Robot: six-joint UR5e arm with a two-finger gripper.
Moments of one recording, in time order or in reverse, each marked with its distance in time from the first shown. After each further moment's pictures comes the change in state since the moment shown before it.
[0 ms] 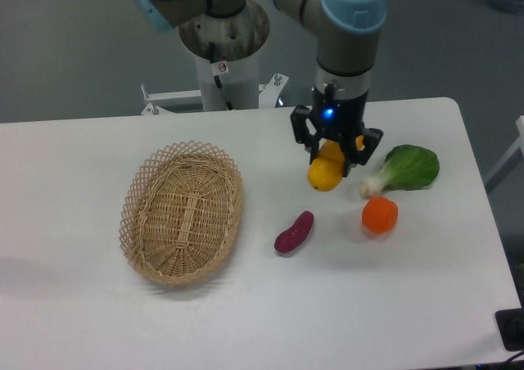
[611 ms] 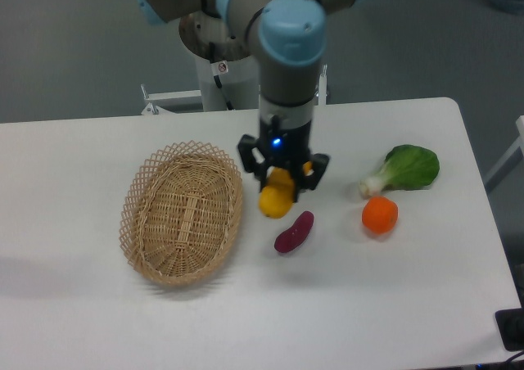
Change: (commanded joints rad) arm -0.238 -0.086 -0.061 0.176 0.001 -0.354
